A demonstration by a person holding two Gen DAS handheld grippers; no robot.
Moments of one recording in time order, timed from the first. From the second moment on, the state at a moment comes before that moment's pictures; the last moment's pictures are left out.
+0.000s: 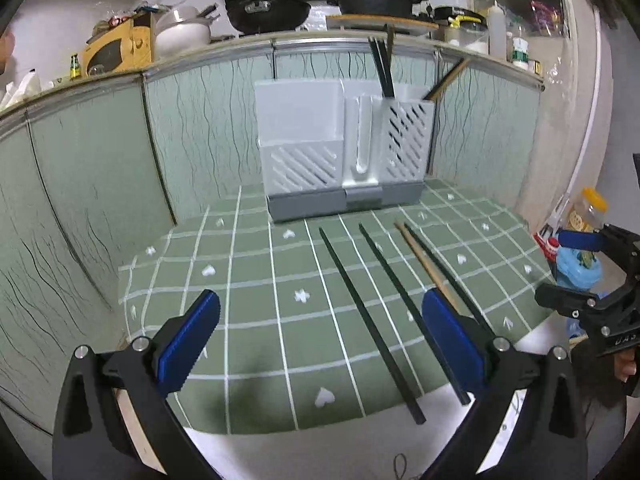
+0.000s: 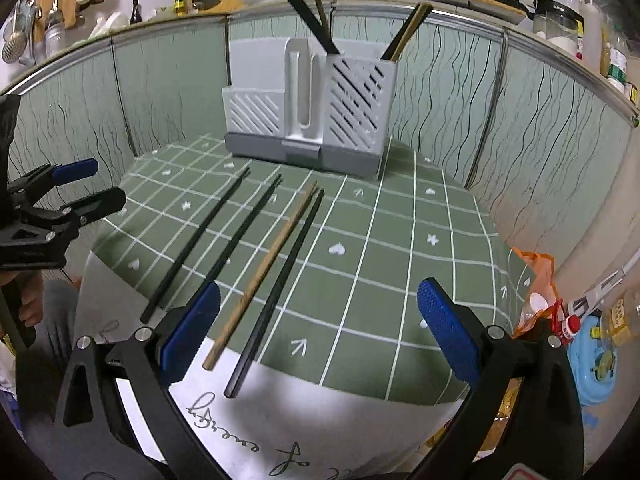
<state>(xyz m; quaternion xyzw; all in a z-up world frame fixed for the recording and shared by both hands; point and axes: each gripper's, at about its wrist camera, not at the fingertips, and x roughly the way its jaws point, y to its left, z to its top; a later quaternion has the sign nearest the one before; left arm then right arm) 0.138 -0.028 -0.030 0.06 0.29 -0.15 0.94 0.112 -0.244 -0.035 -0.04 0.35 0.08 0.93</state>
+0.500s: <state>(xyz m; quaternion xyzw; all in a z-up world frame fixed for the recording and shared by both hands) 0.118 -0.048 -0.078 0.09 0.32 -0.15 0.93 0.110 -0.233 -0.074 -0.04 0.39 0.09 0.91</state>
